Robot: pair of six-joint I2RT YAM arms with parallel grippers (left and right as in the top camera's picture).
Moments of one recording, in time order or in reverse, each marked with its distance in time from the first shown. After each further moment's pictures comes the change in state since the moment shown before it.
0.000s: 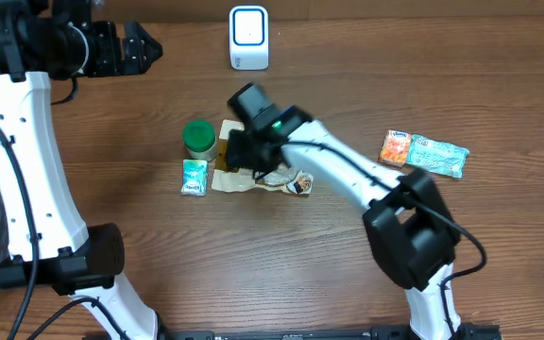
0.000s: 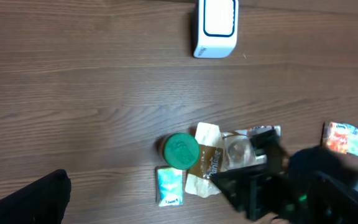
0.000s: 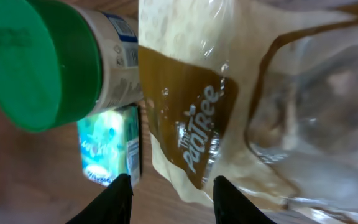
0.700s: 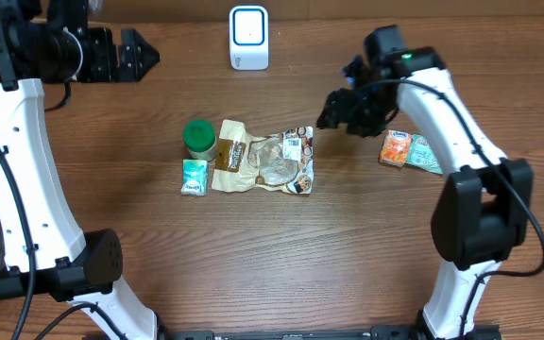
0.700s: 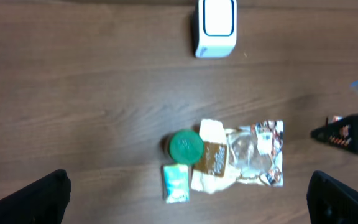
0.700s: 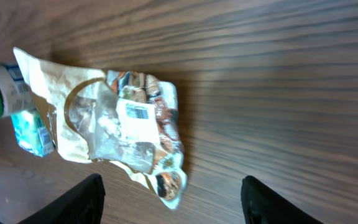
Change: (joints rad) left arm 0.021 -0.032 0.000 -0.015 0.003 0.049; right arm -0.499 -0.071 0.069 -0.386 -0.220 -0.568
